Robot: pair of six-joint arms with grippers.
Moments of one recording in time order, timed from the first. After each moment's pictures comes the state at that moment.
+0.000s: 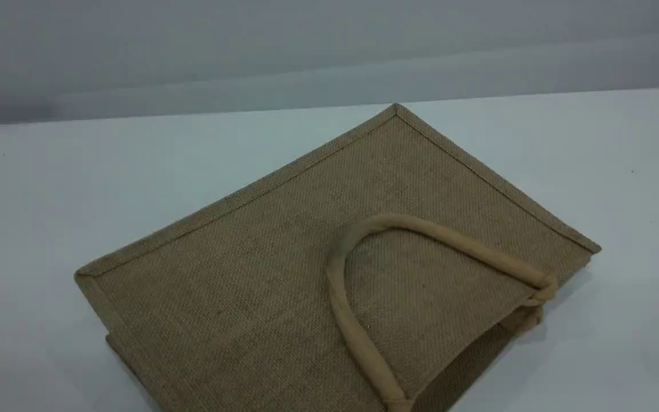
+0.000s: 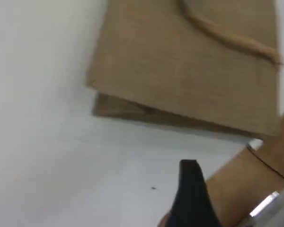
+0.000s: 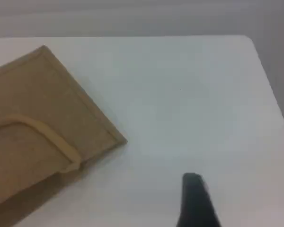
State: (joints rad) left arm -0.65 0.23 -0.50 0.05 1.08 -0.04; right arm 0.03 0.00 -0.51 -0.07 1.07 0.12
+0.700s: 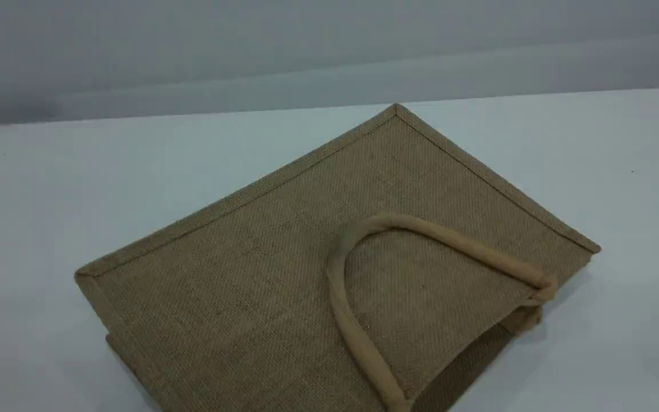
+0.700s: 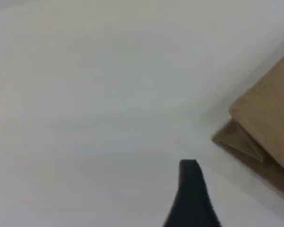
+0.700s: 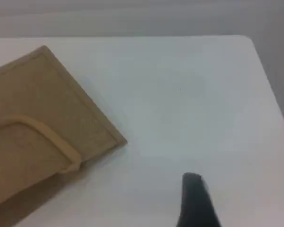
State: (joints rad) left arm -0.10 0.06 -0.50 0.05 1.08 -0.03; right arm 0.03 0.00 -0.51 -0.07 1.07 0.12
